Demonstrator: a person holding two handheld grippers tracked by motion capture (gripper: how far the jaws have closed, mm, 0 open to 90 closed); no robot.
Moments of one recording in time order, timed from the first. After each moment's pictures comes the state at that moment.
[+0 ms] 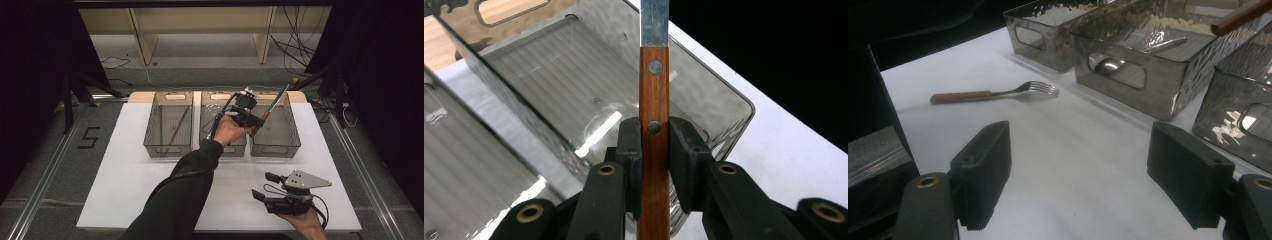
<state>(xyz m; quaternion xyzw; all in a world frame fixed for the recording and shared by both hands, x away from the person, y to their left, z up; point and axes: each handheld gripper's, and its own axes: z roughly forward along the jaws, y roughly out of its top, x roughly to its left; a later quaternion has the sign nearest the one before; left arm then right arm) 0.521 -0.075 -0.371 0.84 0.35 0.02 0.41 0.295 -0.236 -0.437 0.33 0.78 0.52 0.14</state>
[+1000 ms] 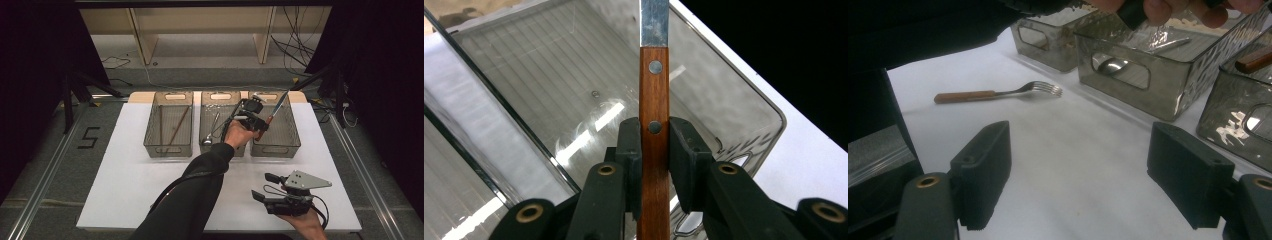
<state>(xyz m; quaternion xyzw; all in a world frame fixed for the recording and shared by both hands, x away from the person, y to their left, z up) 0.529 -0.099 -0.397 0.83 0.40 0.01 0.38 0.294 -0.236 -0.437 0.33 0.78 0.52 0.14</state>
